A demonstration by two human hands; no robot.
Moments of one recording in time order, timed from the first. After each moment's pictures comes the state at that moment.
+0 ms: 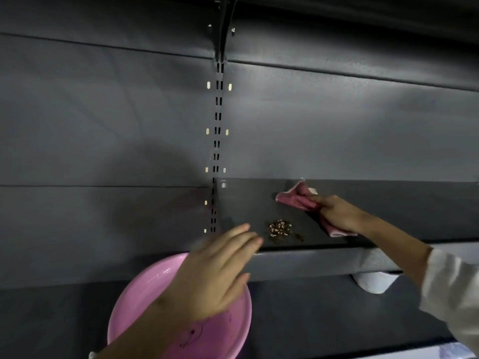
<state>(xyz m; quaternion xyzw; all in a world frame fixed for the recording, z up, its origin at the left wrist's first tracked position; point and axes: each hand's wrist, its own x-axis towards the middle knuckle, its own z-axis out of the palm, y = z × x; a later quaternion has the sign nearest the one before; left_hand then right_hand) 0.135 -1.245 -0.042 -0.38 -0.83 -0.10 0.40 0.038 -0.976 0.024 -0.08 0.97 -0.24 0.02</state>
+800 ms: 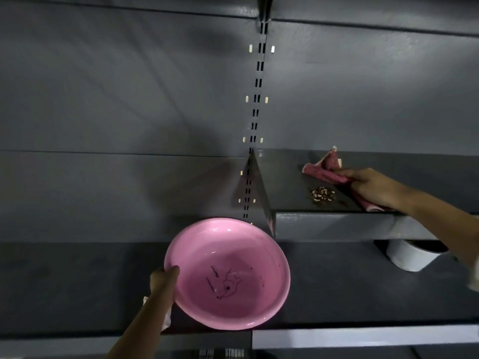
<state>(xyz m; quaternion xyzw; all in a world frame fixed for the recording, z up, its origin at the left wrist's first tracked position) 0.129 -1.361 -0.203 0.42 -0.66 -0.62 0.04 0.056 -1.006 0.019 -0.11 0.97 -0.23 -0.01</state>
